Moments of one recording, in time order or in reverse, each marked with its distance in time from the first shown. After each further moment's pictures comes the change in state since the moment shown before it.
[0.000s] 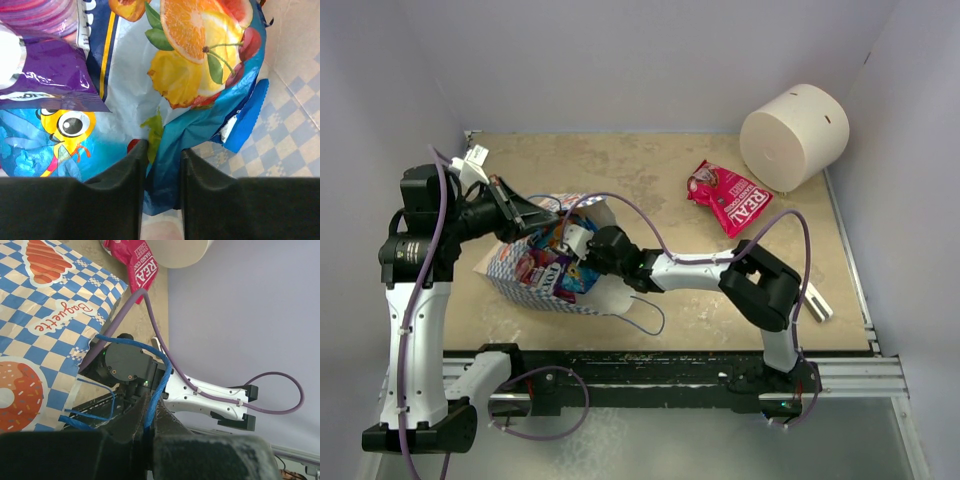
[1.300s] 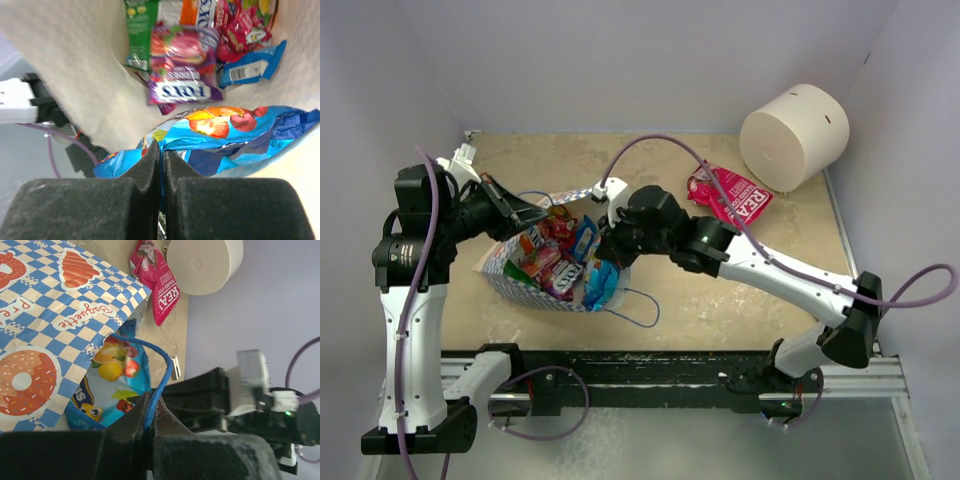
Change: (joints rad) left arm 0.000 0.001 0.053 -0.060 -0.163 0.000; right arm -0.003 -0.436 0.224 -0.669 -0.243 0.581
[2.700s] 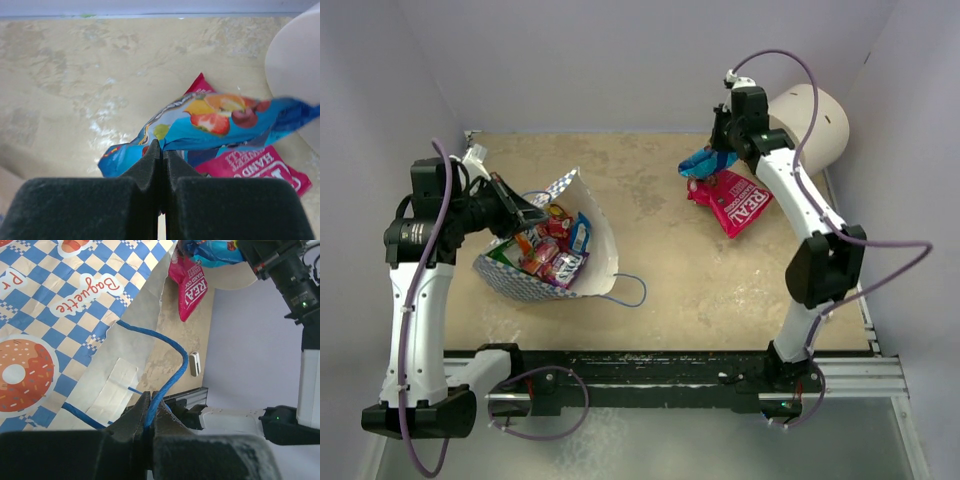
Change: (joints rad) left arm 0.000 0.071 -0.024 -0.032 -0.033 0.097; right arm -0.762 0.282 0.362 -0.082 0.186 -0.005
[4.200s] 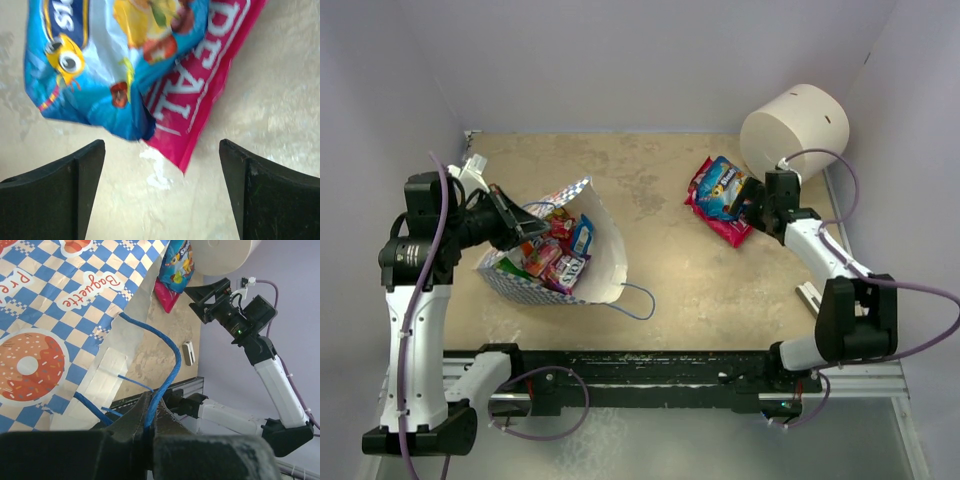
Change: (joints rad) left arm 0.000 -0.066 -0.019 -0.017 0.056 0.008; right arm -0.175 -0.325 -0.822 0.256 0.040 0.317
